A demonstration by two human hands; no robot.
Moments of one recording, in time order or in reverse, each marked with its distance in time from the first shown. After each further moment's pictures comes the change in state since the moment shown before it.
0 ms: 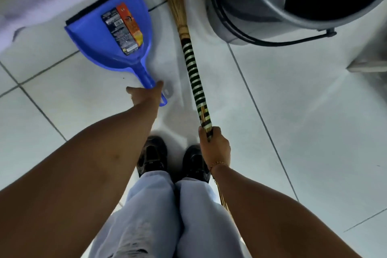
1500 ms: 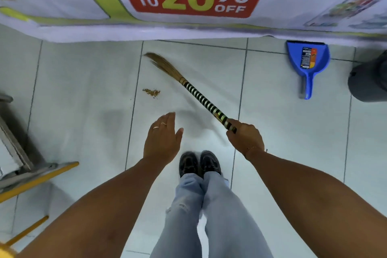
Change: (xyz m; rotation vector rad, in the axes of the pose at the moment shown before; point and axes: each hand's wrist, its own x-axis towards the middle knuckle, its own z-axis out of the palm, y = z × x) left_hand -0.188 -0.544 -0.568 0.393 0.268 0.663; right_hand -0.528 -0.038 0.229 -0.744 -0.103 -0.819
